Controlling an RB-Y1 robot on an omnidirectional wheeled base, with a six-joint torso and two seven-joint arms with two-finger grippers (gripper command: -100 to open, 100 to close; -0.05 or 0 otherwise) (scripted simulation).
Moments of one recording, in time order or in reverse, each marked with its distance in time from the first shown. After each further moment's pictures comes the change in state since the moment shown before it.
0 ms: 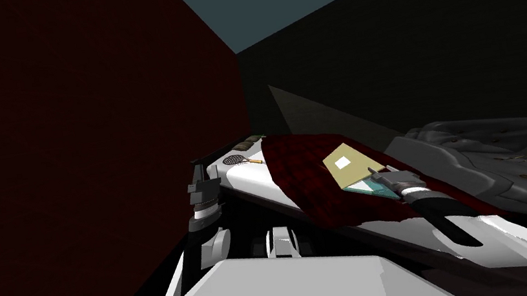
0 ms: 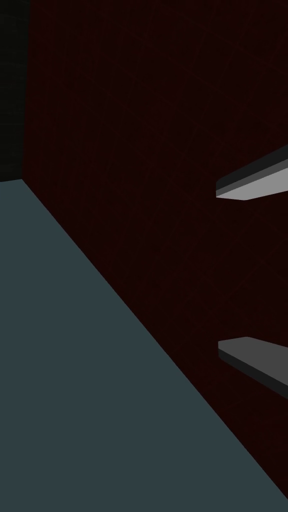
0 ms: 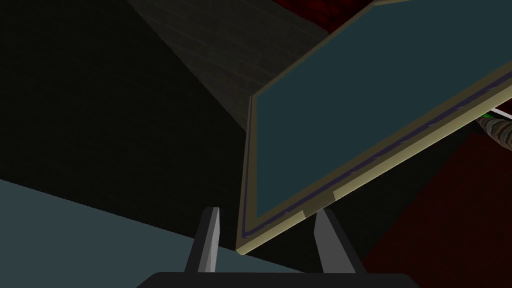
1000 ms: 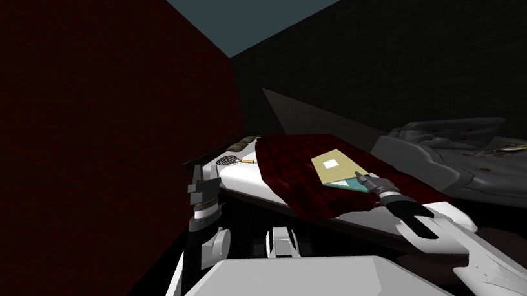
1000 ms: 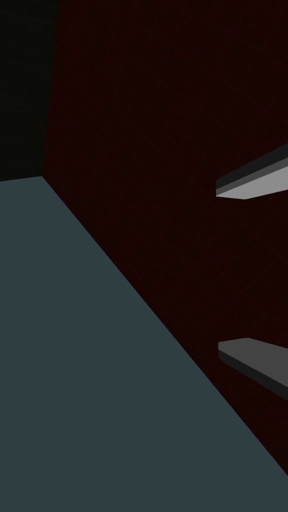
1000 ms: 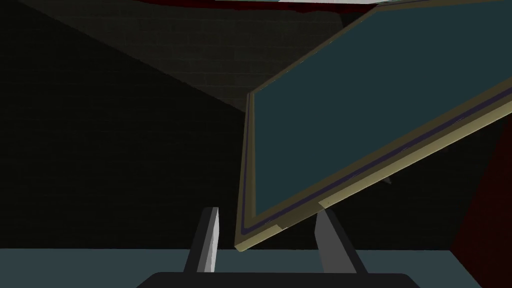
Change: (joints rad) left arm 0.000 0.000 0.000 0.000 0.000 0.000 0.000; right arm -0.151 0.174 0.007 0.190 -0.122 -0.128 -0.050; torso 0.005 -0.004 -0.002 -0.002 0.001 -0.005
